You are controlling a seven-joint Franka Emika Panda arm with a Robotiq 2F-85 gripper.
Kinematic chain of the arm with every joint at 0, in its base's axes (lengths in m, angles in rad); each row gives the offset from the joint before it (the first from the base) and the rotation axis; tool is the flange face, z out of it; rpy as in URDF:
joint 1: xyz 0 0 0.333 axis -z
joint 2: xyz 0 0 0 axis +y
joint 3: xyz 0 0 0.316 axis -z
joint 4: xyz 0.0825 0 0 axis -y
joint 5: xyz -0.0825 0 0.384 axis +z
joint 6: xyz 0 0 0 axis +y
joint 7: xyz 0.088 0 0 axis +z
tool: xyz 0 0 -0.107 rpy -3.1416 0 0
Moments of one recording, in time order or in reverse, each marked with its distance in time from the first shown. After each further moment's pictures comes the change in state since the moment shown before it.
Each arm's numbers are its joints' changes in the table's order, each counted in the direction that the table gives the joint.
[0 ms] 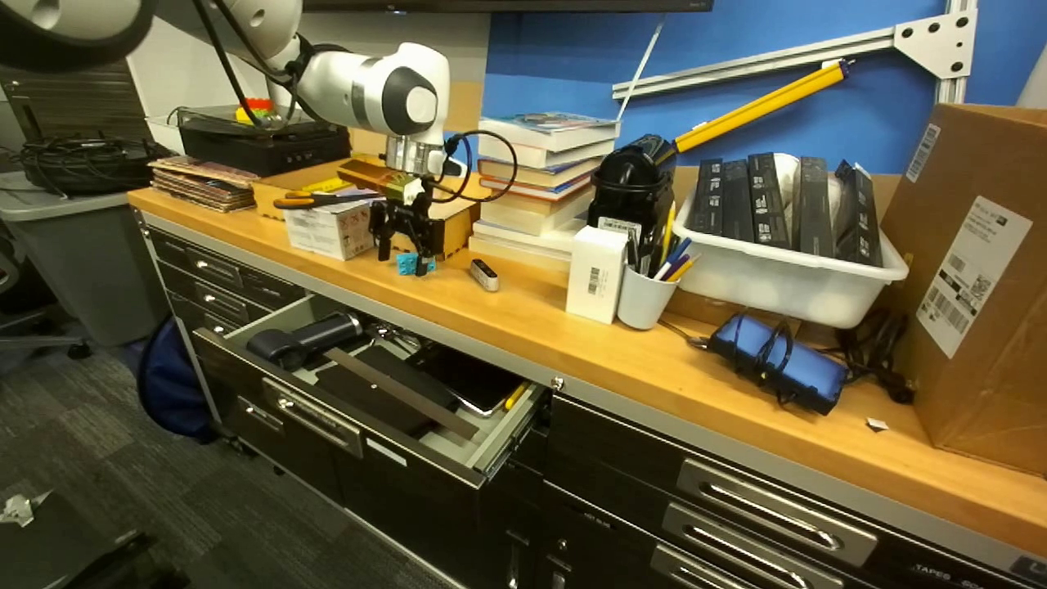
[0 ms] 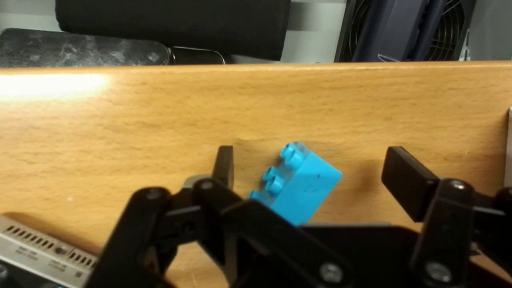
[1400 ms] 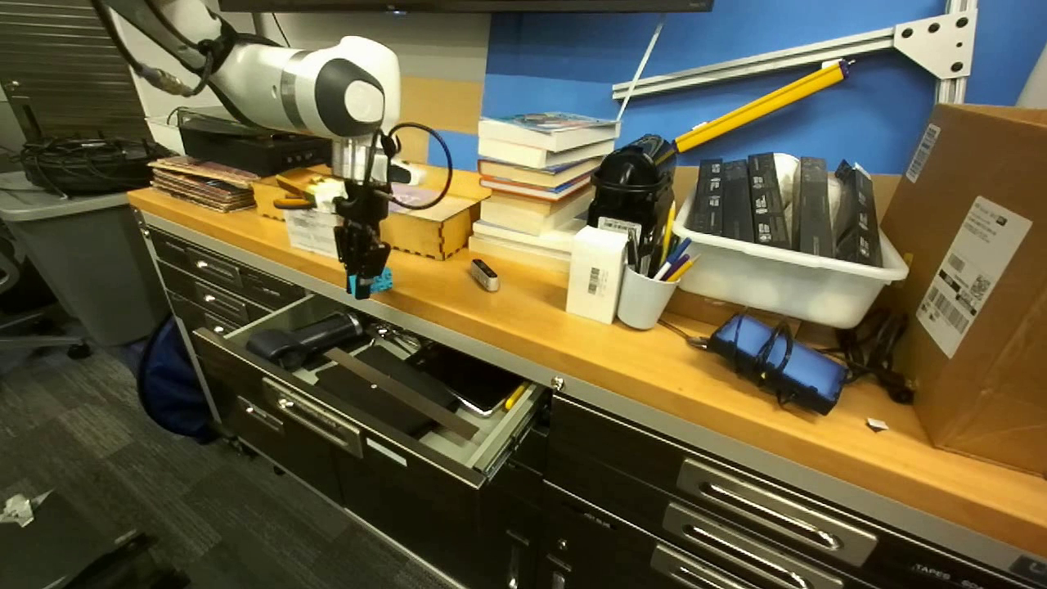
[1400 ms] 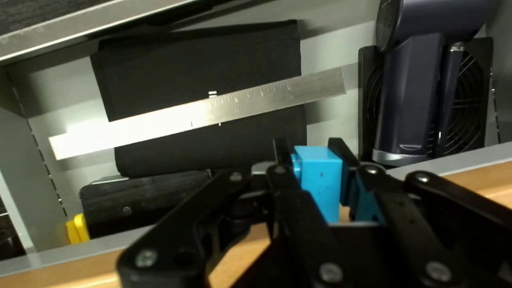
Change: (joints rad) arm -0.058 -0.293 0.032 -0.453 -0.016 -0.130 -0.292
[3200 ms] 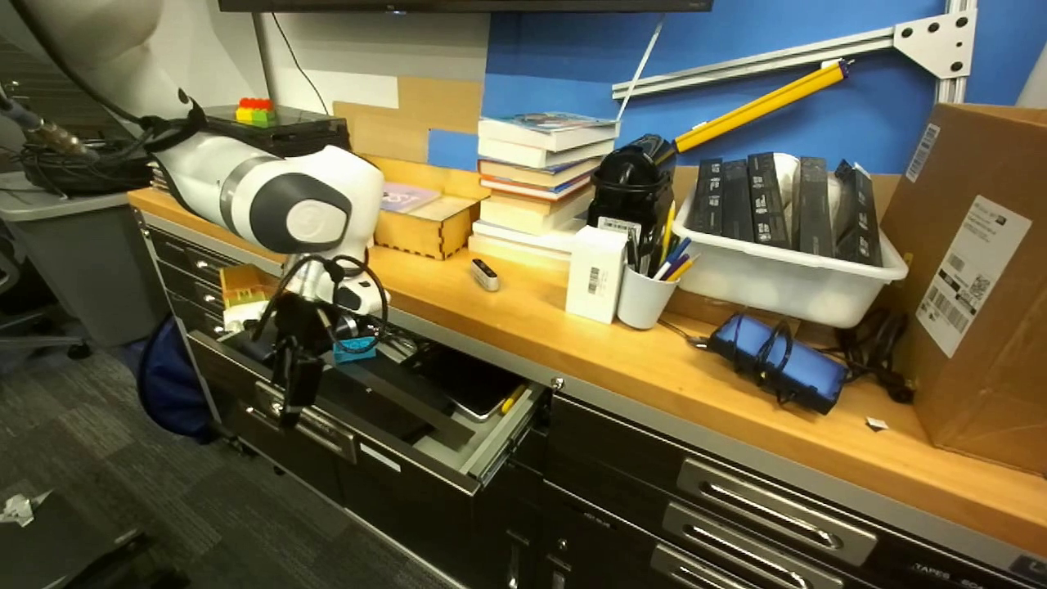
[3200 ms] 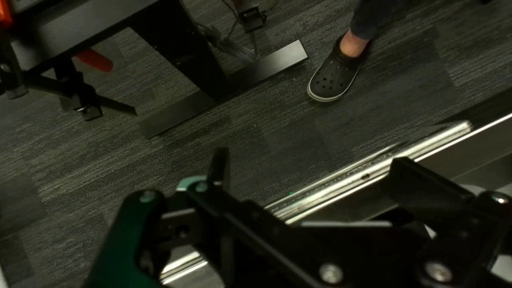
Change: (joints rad) arm 0.061 -0.130 -0.004 -0.507 0.172 -0.168 -0.016
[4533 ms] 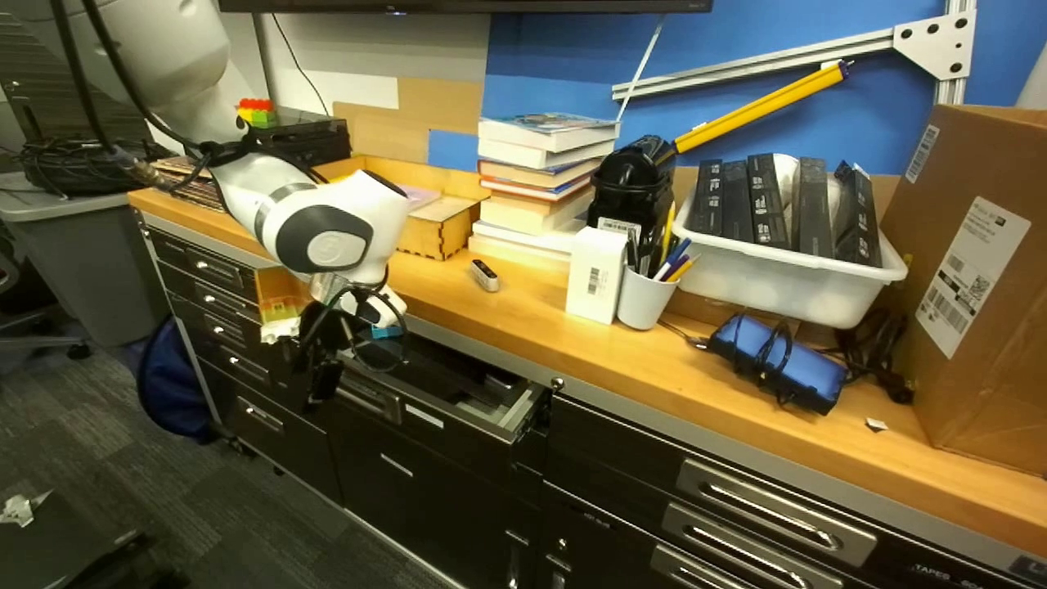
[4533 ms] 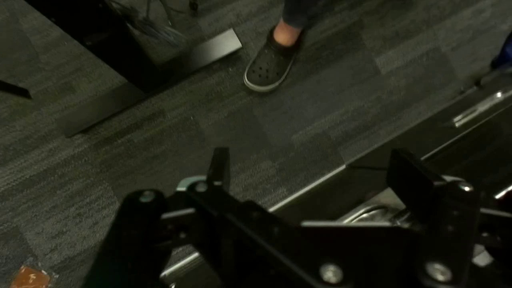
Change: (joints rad) arm 0.012 0.152 -0.019 0.120 0.192 -0.111 0.123
